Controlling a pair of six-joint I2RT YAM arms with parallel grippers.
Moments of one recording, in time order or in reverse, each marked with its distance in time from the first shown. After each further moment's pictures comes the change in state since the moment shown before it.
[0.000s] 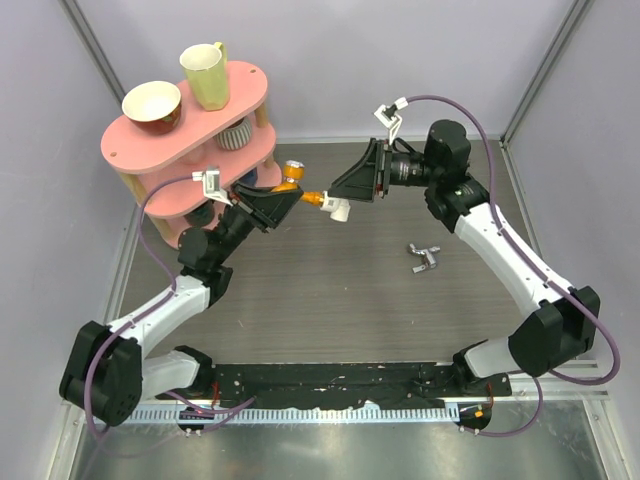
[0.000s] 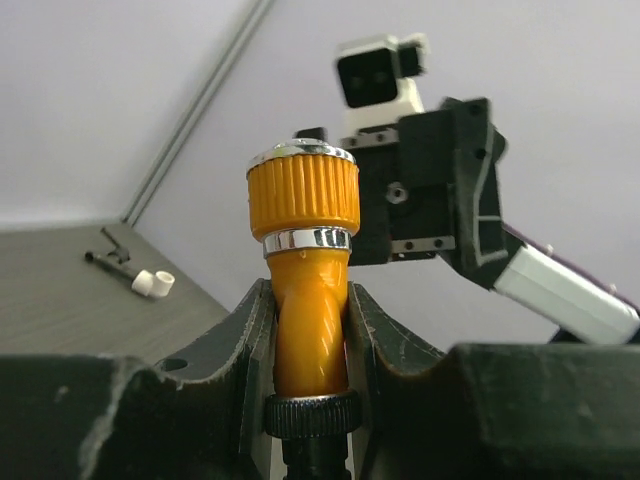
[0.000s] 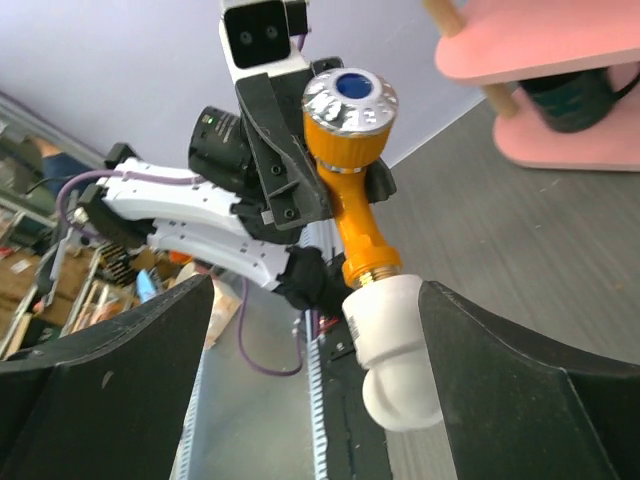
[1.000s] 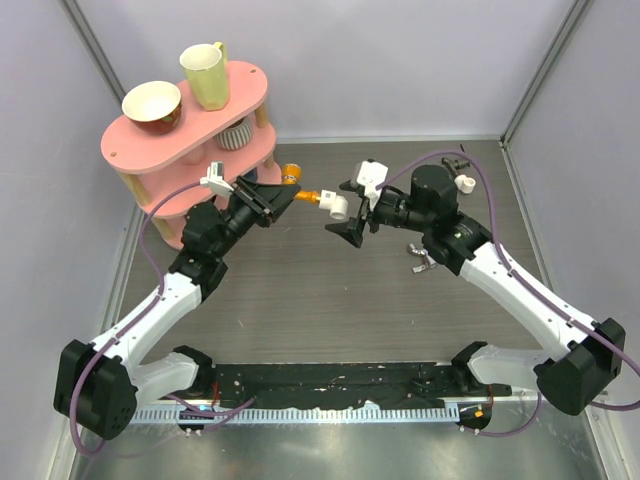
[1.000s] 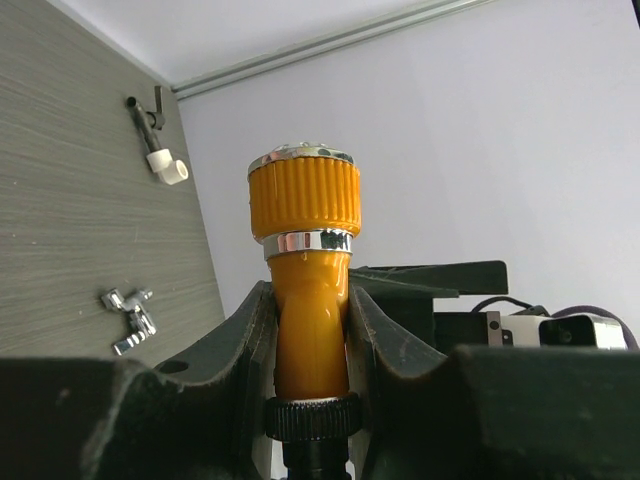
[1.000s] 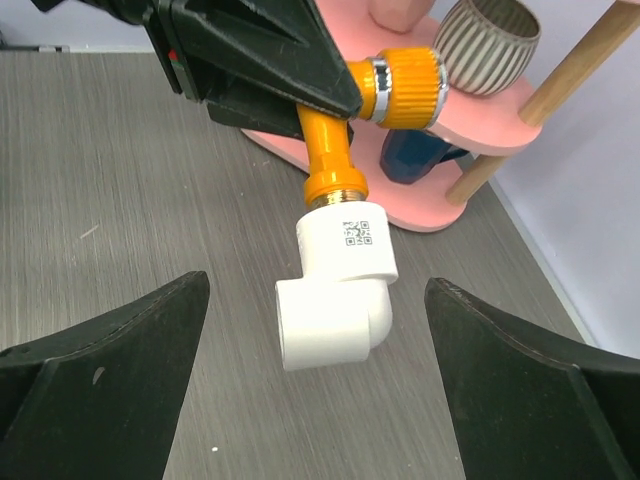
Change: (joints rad) left arm 0.000 -0.077 0.128 -0.686 -0.193 -0.390; right arm 0.182 -0.233 -0.227 -0.170 0.495 -1.088
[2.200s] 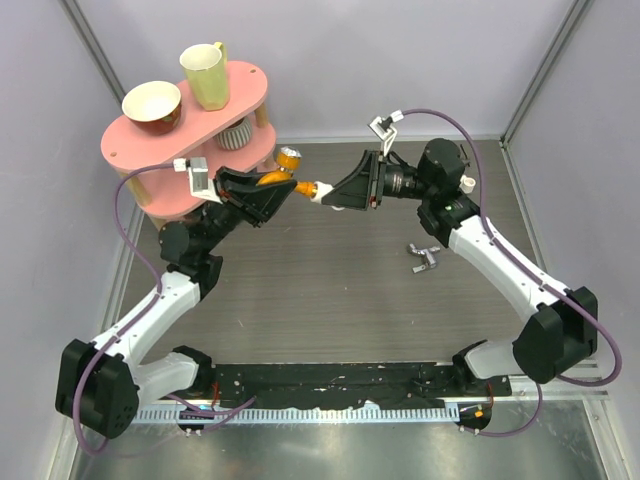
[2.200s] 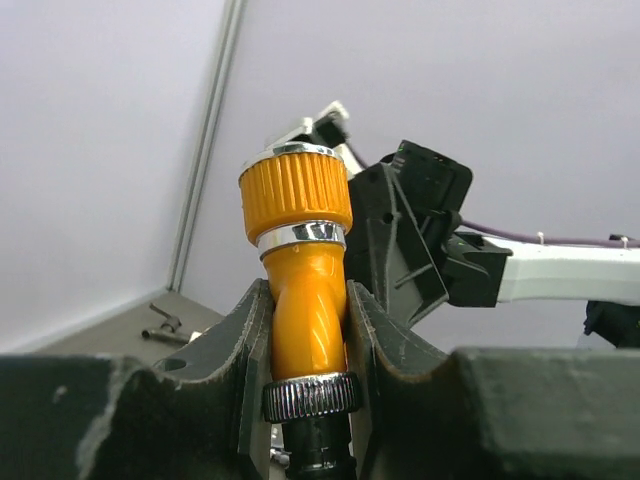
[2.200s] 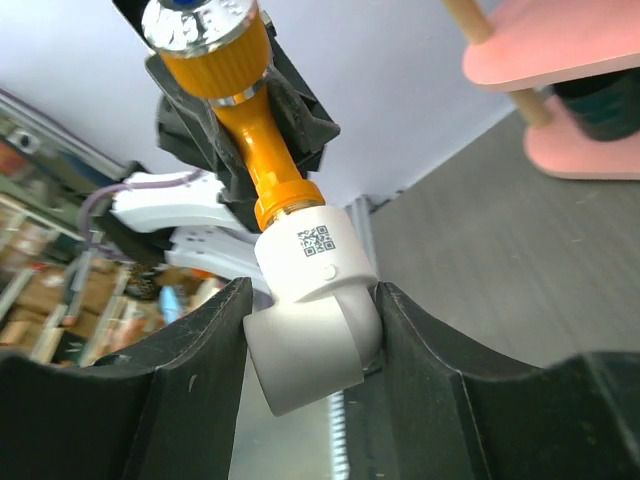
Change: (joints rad) left arm 0.028 0.007 -0.007 0.557 0.290 0.579; right arm -0.119 0.182 0.090 0.343 -0.395 1.144
